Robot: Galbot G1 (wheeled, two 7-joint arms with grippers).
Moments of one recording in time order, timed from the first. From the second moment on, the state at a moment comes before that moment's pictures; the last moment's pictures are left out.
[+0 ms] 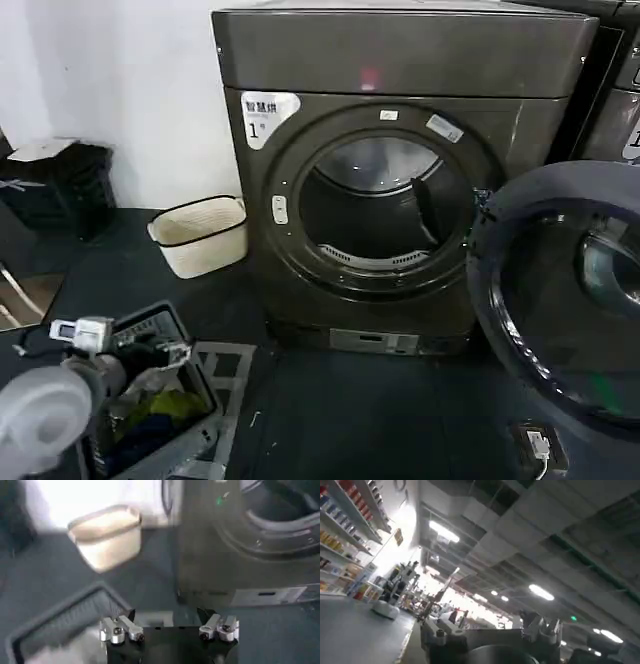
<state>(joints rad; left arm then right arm) 1.33 -0.47 -0.65 -2.23 -1.51 0.74 -0.68 -1.87 1.43 2.19 1.63 0.28 0.01 0.34</state>
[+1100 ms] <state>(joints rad) 1.27 -0.36 -0.64 -1.94 -2.25 0.74 -1.11 -1.87 1.43 2.24 1.56 0.34 0.07 0.31</state>
